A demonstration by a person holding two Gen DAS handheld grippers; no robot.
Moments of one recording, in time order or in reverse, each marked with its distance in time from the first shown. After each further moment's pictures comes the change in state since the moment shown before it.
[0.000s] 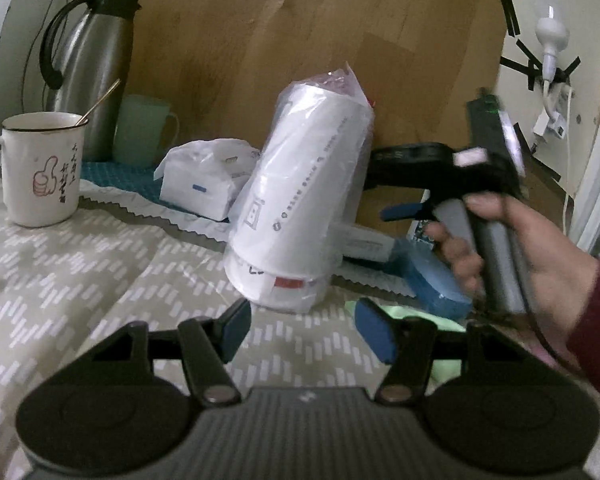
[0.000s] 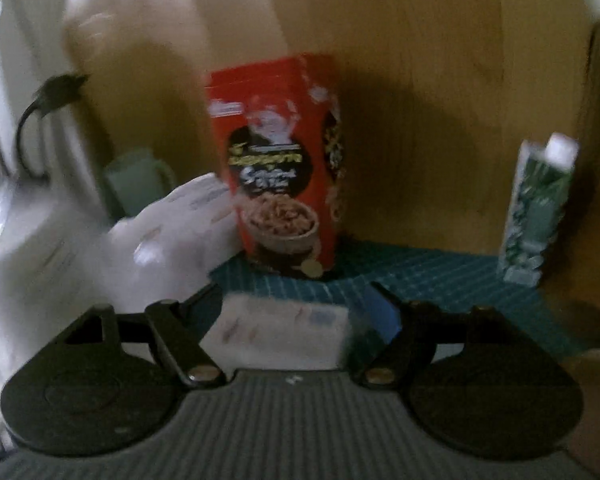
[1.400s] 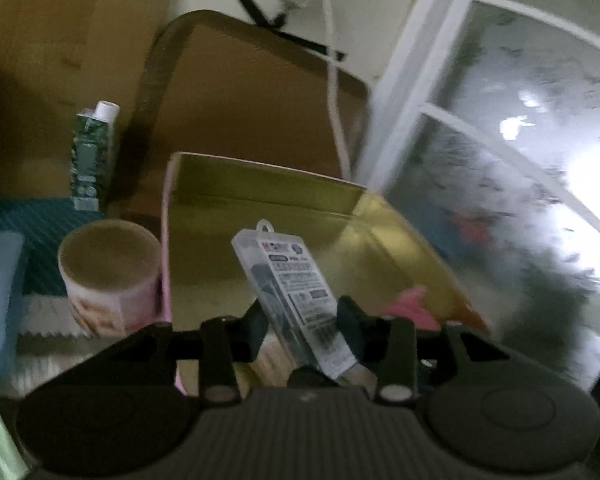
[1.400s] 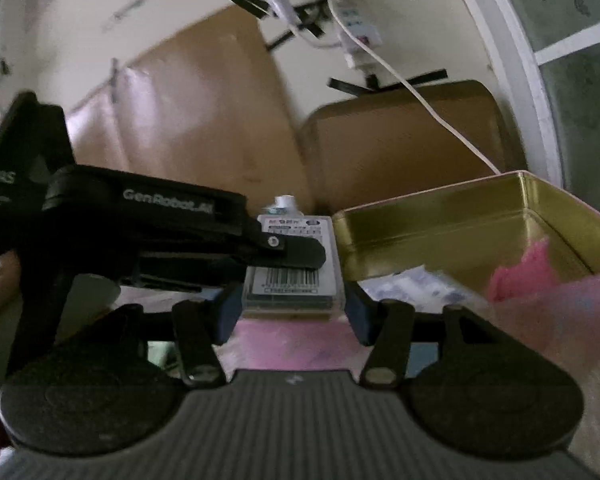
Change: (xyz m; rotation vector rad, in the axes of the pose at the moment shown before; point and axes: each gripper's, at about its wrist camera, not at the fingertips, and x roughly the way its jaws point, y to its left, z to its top) left arm 0.115 -0.318 0.012 0.226 0.308 -0.432; right arm -0.277 -0.118 -0.186 0.138 -0.471 -0.176
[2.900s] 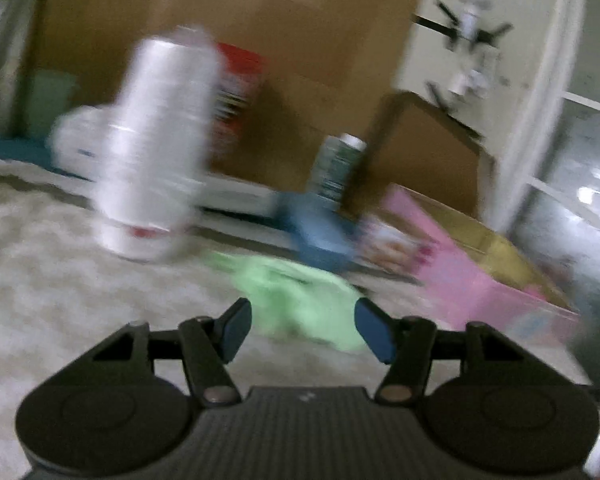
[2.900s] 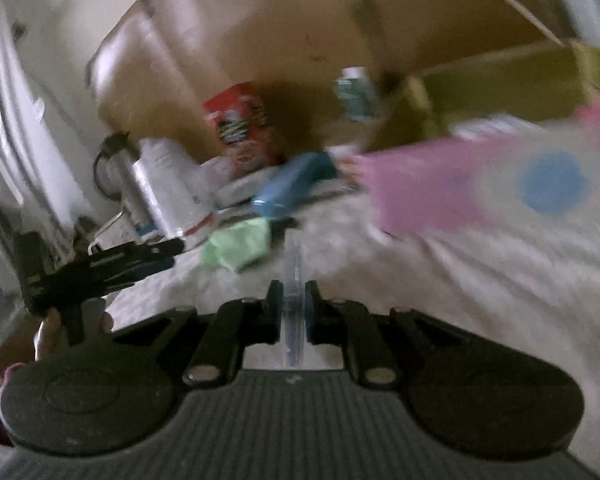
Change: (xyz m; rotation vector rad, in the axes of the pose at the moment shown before) left arm -0.183 0.150 -0.127 -0.163 -0.196 0.171; right arm -0.046 0.031 -0.041 0.150 0.313 0.159
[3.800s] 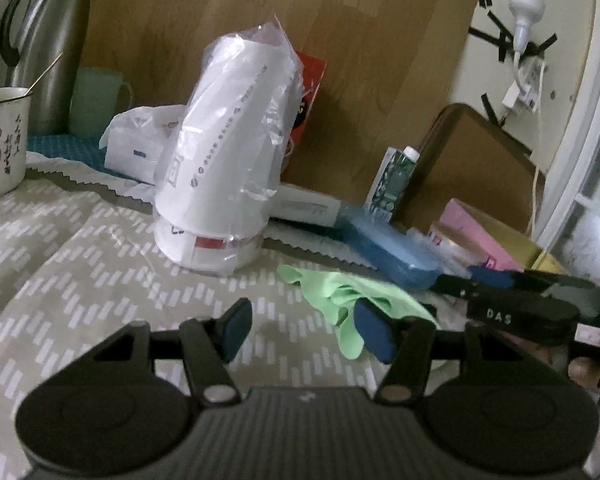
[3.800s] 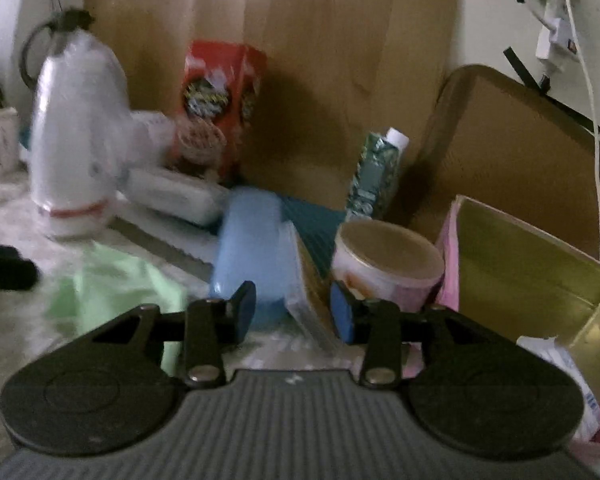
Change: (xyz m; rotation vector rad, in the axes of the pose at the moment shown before) left arm -0.001 0.037 0.005 -0.049 -0.056 0.170; right arm 0.190 0.091 0.054 -0.590 -0.006 -0.350
